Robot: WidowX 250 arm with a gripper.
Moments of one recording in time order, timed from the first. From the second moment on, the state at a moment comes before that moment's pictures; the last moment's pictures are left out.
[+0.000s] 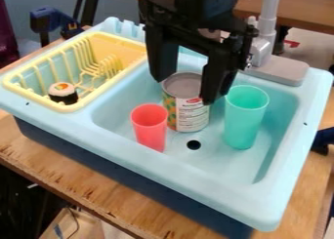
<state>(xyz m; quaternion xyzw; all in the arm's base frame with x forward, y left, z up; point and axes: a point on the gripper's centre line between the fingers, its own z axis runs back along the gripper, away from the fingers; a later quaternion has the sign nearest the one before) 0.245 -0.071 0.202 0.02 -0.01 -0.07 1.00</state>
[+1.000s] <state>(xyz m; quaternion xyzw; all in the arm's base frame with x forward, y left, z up) 0.265 -0.041 0.126 0.04 0.07 -0.05 1.00</state>
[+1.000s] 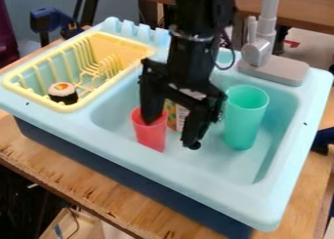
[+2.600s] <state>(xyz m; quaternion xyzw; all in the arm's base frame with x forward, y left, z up) 0.244 -0.021 0.183 -0.01 0.04 -0.04 1.00</state>
